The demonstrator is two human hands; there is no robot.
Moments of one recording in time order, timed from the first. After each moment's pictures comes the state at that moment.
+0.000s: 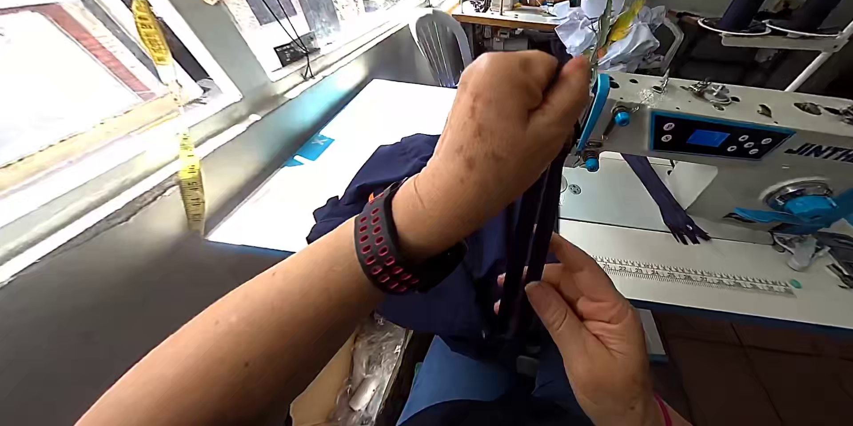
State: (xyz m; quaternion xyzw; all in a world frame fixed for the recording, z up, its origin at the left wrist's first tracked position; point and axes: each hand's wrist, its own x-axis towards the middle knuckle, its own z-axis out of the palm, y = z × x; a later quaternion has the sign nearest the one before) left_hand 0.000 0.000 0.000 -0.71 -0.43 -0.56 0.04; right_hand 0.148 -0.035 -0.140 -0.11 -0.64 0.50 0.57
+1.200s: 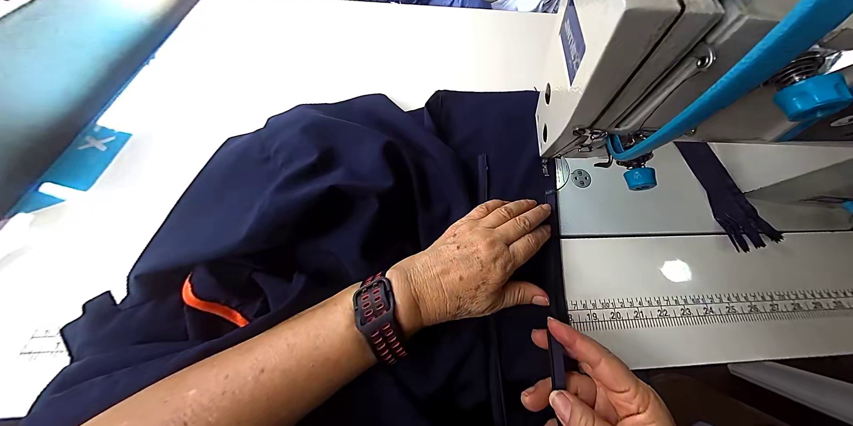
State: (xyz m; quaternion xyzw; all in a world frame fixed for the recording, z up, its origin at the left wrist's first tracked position) left_hand -0.043 0.113 -0.231 -0.91 -0.35 -0.21 -0.01; right_hand 0.186 0.008 -0.211 -0.36 -0.45 0.71 0.40
